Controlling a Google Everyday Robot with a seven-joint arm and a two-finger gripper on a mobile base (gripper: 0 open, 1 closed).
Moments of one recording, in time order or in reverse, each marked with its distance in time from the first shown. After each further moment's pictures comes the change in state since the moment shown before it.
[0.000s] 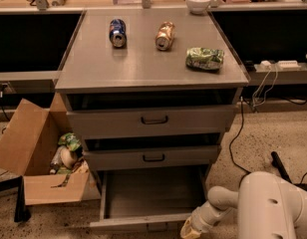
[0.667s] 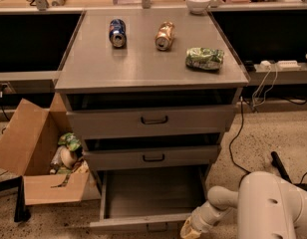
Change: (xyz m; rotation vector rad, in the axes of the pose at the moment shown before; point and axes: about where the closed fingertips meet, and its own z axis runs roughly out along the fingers) arm 0.000 0.000 0.000 0.000 0.000 0.000
